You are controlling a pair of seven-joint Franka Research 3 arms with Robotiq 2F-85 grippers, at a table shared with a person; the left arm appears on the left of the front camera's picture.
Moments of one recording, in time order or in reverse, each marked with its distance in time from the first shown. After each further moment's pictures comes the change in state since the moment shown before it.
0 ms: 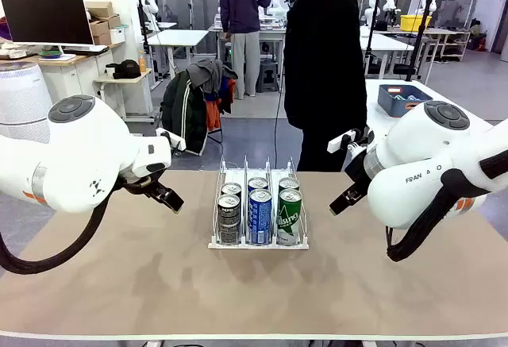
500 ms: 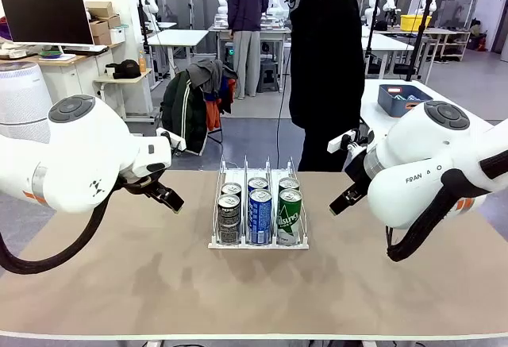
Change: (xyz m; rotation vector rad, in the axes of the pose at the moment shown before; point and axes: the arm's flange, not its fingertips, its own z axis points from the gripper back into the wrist) left arm 0.000 0.000 0.000 0.000 0.000 -0.001; right arm 0.000 0.000 0.000 0.000 0.000 0.001
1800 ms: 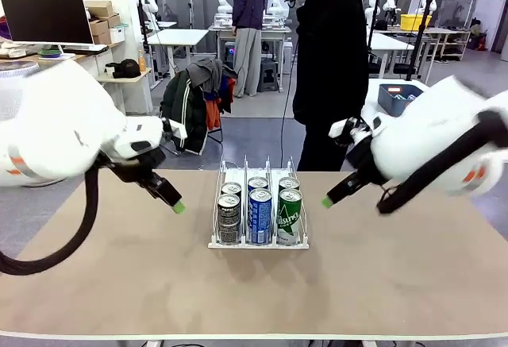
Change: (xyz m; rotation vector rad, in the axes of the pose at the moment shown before) left arm 0.008 -0.008 0.059 -0.289 0.056 -0.097; right arm 0.013 0.000 0.047 0.262 -0.038 -0.014
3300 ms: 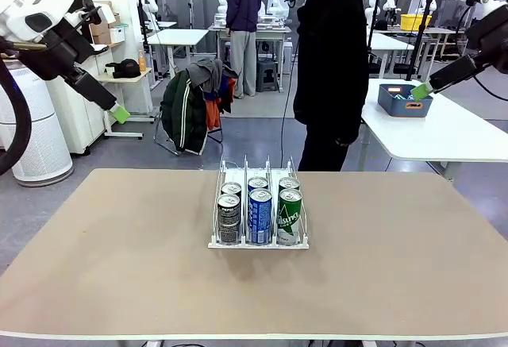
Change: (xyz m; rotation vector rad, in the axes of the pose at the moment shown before) left arm 0.021 0.041 0.198 0.013 -0.146 -0.108; right arm 0.027 -0.075 0.247 -0.002 -0.218 0.001
